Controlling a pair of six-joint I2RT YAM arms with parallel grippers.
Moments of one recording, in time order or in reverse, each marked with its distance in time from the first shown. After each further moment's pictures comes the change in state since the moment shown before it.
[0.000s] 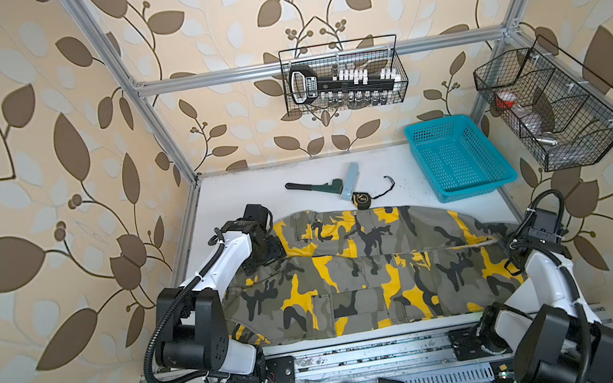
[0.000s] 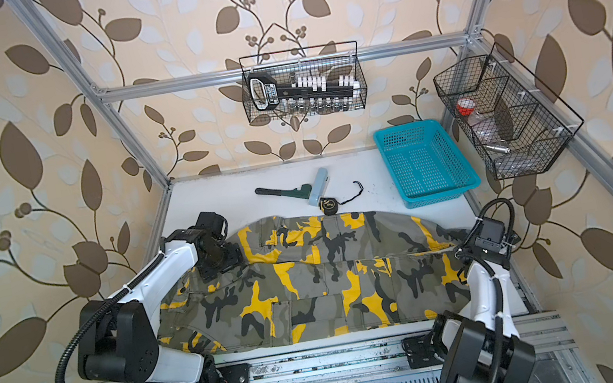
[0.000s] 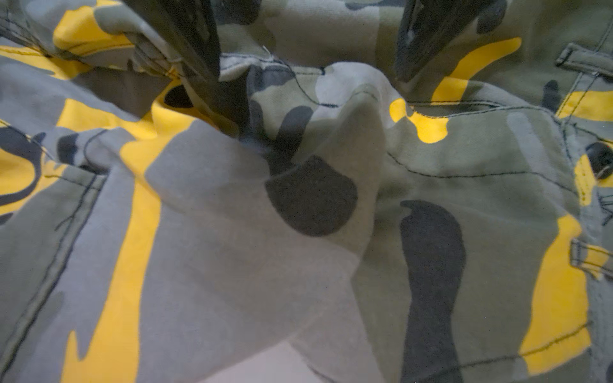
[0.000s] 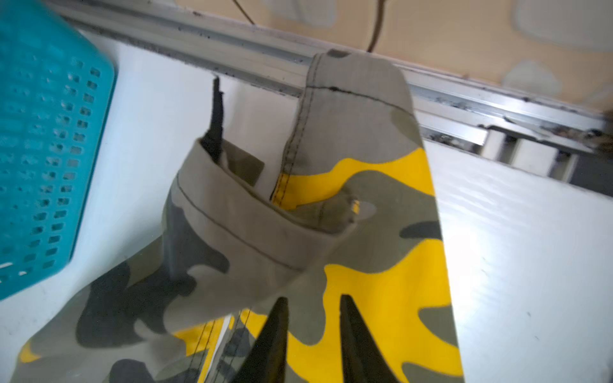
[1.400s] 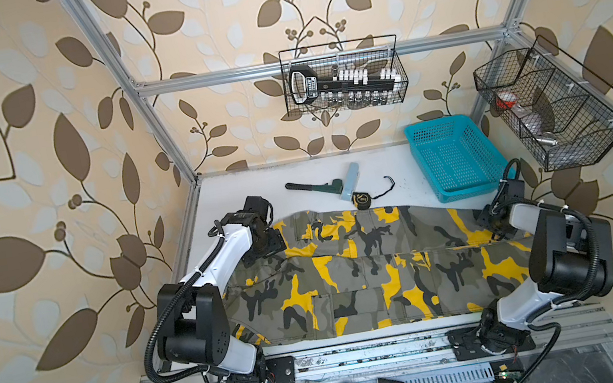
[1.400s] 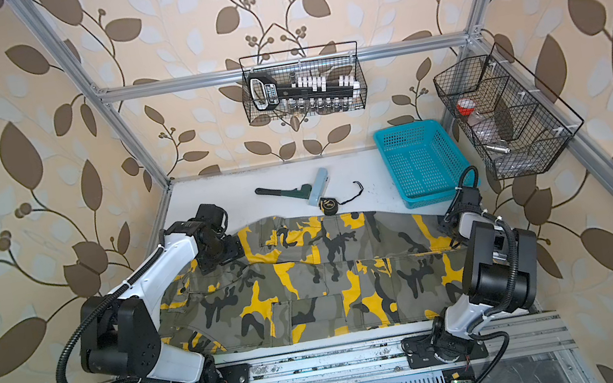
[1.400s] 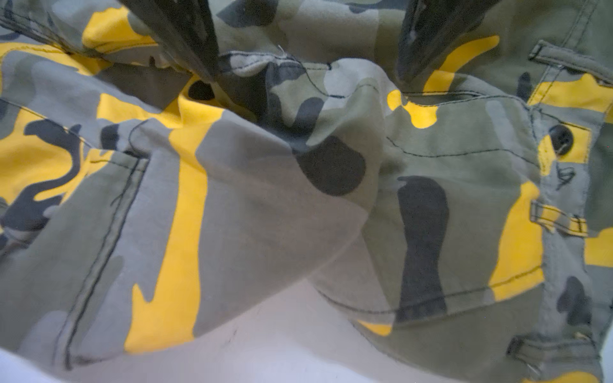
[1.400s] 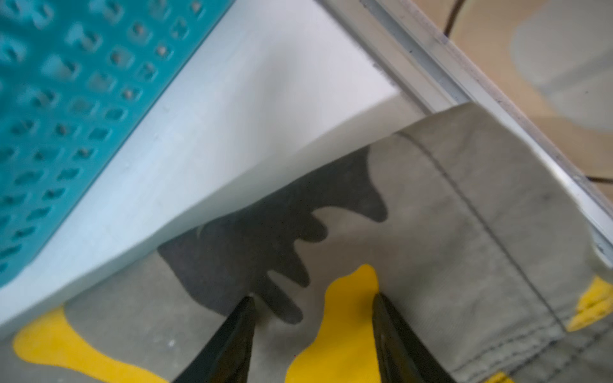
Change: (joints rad) left arm 0.019 0.027 0.103 -0.042 -0.034 0.025; right arm 0.135 0.688 0.282 0.311 -0.066 -0.300
